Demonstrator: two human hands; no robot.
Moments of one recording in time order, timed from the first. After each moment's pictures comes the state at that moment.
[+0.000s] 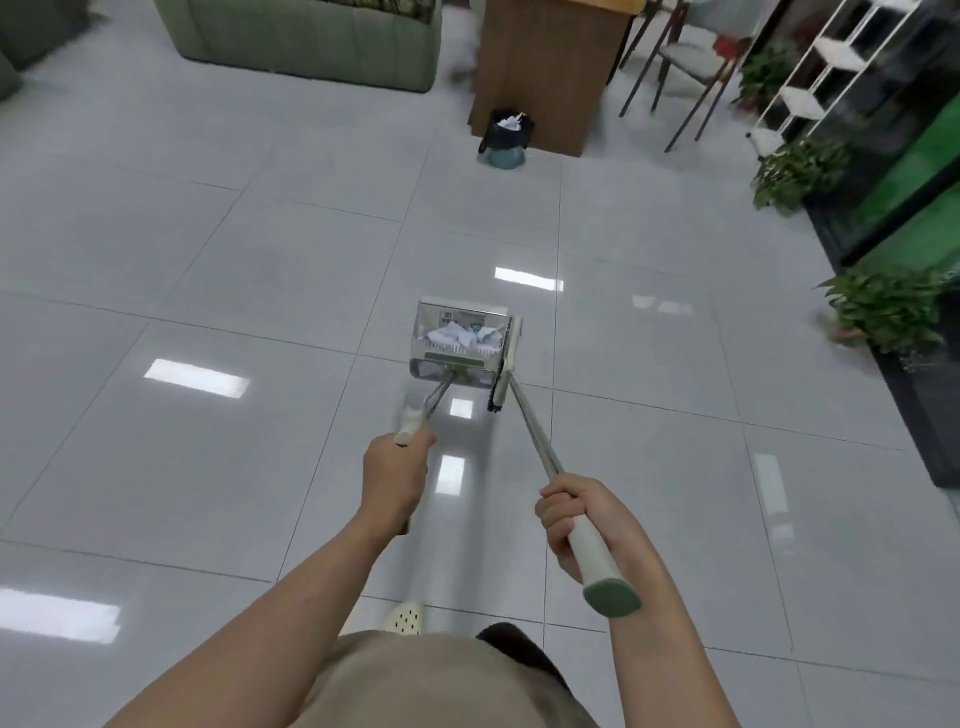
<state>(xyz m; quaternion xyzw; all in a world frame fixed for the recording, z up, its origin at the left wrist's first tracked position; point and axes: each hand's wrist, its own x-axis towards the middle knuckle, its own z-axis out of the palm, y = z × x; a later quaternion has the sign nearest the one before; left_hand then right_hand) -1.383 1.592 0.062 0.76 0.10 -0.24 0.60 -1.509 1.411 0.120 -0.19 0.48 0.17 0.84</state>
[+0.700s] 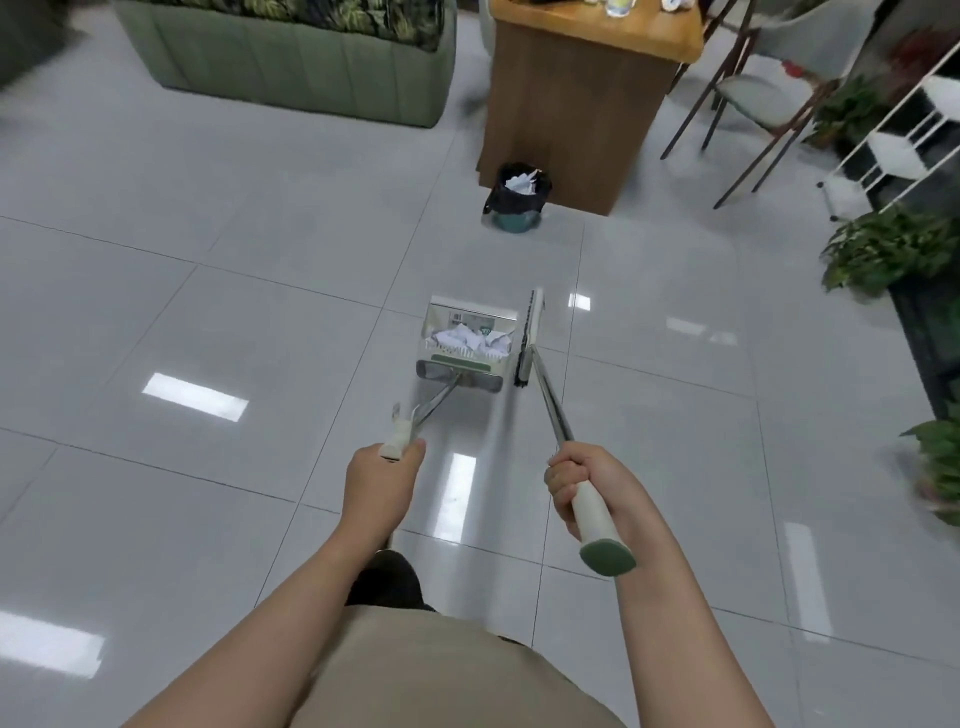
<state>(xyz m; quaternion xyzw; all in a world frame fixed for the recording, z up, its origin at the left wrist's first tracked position) -0.856 1.215 0.051 0.79 0.13 -0.22 0.56 -0.932 0.988 0.117 -0.25 0.47 0.18 0.83</state>
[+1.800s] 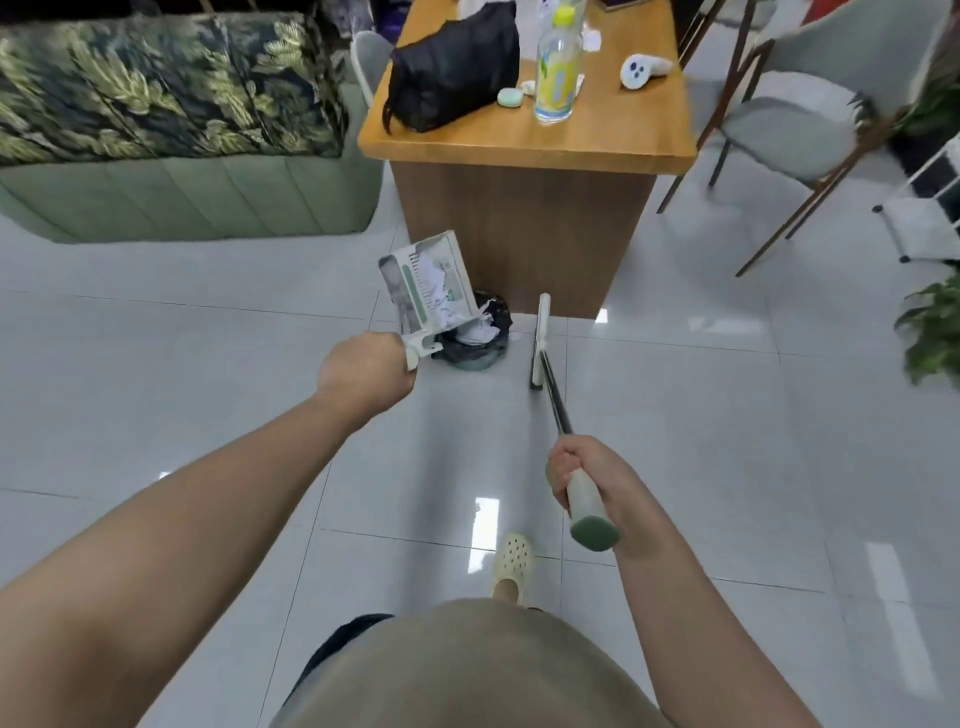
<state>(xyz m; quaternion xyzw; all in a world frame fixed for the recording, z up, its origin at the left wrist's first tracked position) -0.027 0.642 0.095 0.97 -0.23 -0.10 -0.03 -0.232 0.450 0.066 -0.24 0.48 0.14 0.83</state>
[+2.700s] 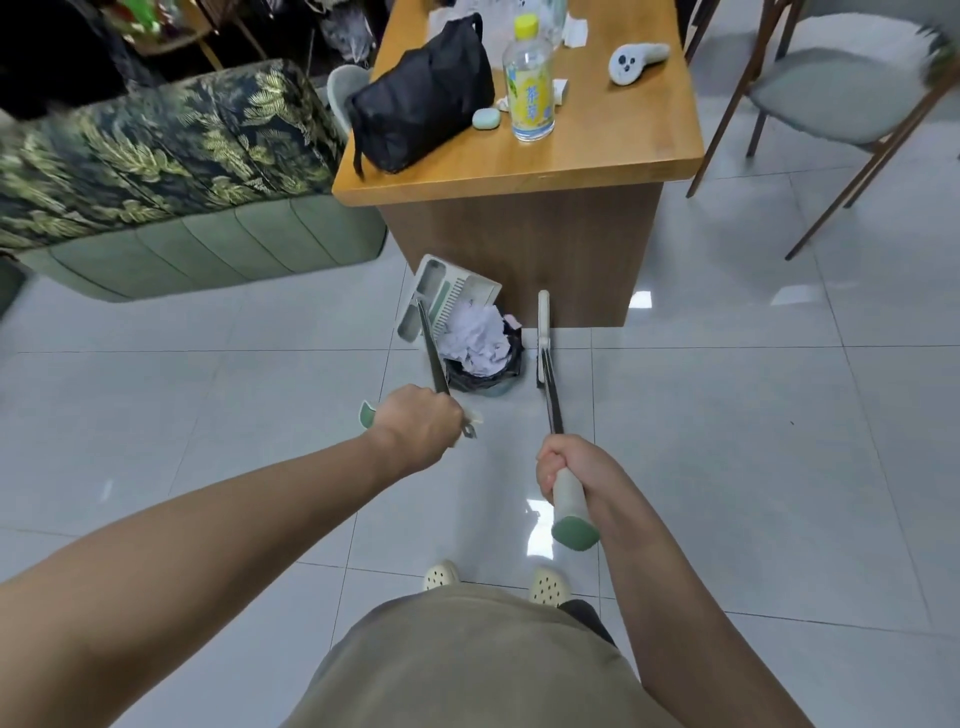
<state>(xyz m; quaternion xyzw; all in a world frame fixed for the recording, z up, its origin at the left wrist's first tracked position) -0.002 0.499 0.092 0.82 -0.44 -0.15 -0.33 -0.134 0.353 0.033 -0.27 0.45 0.15 0.84</state>
